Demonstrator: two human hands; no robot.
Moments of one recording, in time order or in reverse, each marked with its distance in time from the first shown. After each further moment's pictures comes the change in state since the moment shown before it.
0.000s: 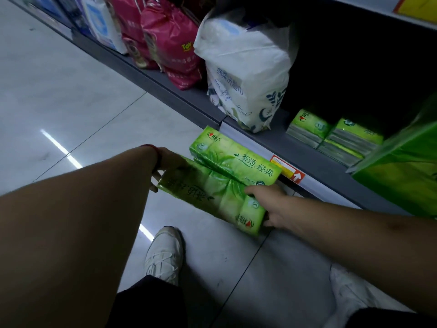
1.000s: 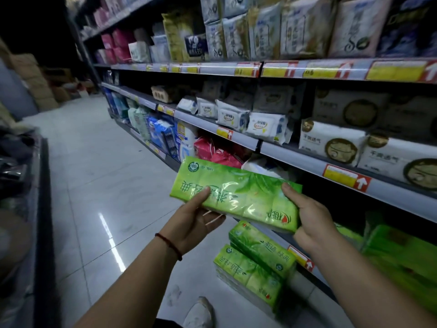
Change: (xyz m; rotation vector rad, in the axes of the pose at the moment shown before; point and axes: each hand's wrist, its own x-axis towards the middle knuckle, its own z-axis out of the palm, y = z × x) left_hand -0.290 -0.049 -0.001 -1.433 -0.151 0.824; right_hand -0.266 -0.101 -0.061 0.674 -0.334 -0.633
